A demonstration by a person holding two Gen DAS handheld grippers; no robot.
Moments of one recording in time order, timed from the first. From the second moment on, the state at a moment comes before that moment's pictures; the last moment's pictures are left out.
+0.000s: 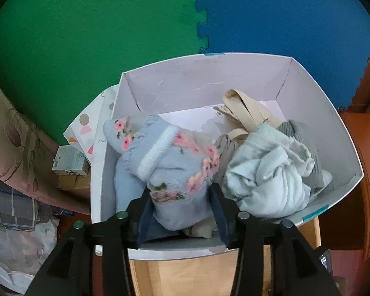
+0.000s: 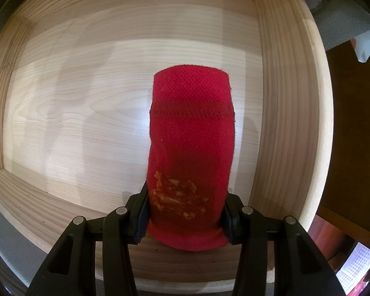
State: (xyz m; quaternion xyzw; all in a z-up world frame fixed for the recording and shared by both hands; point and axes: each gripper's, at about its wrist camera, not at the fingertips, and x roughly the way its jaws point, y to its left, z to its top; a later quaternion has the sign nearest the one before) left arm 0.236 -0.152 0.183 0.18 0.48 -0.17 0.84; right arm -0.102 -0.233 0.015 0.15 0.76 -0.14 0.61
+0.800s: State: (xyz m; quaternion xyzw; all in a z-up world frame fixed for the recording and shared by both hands) left arm 0.224 -0.146 0.198 0.16 0.47 -0.18 0.85; right arm -0.099 -0.235 0.018 0.15 0.76 -0.13 0.61
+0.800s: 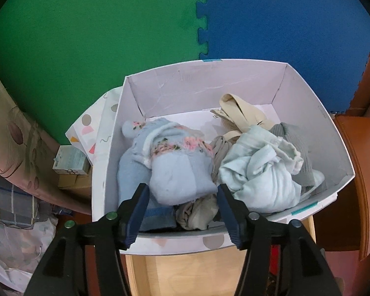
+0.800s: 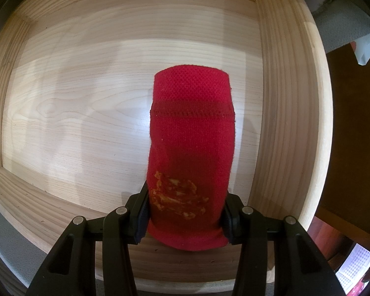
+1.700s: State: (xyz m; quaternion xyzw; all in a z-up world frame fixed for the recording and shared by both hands) left arm 0.145 -0.106 0.232 0.18 0.42 -0.21 0.86; right arm -0.098 -0.236 0.021 0.14 0.76 -0.14 0.61
